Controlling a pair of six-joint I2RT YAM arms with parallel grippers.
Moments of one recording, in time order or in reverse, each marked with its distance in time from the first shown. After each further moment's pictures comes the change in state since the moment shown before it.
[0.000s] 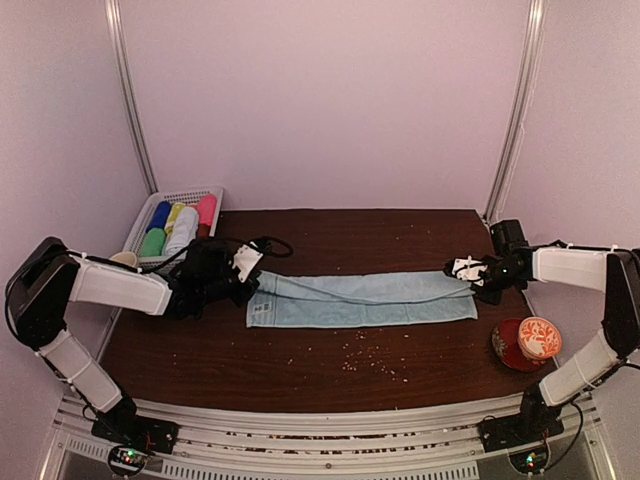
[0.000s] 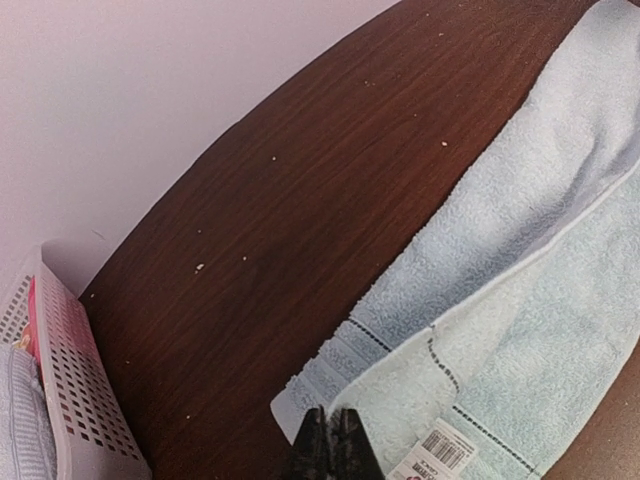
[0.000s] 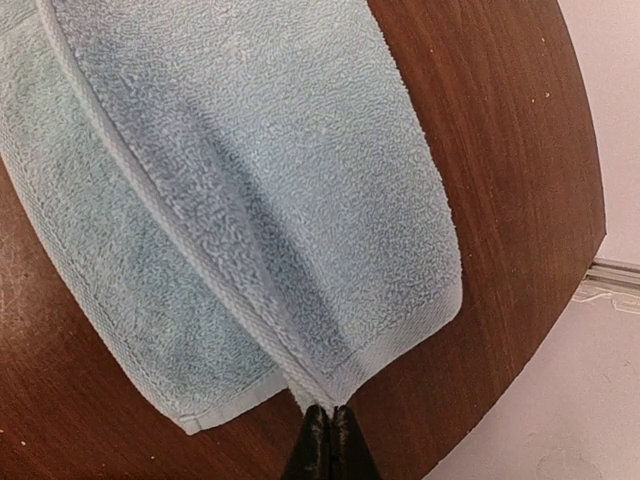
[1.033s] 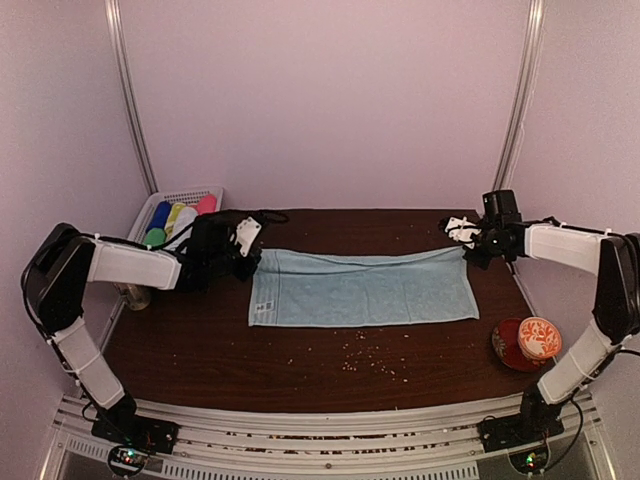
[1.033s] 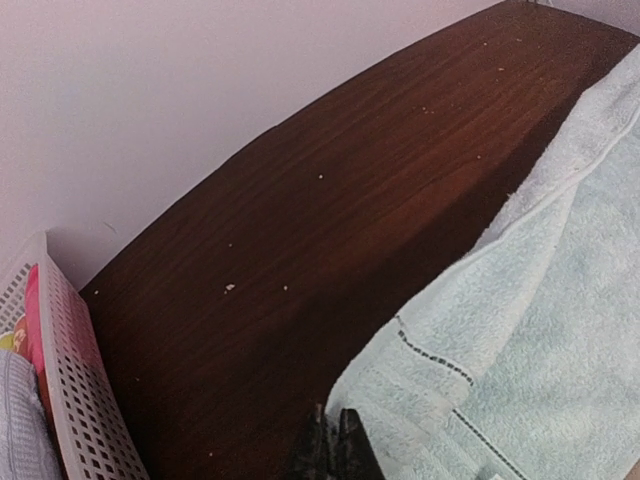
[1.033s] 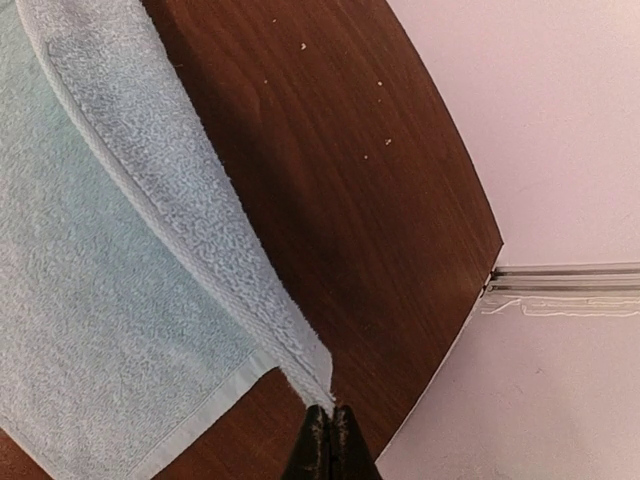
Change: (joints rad) left arm 0.096 0.127 0.205 -0.063 0.051 -0.075; right arm 0.037 0.101 0.225 0.097 0.082 0.149
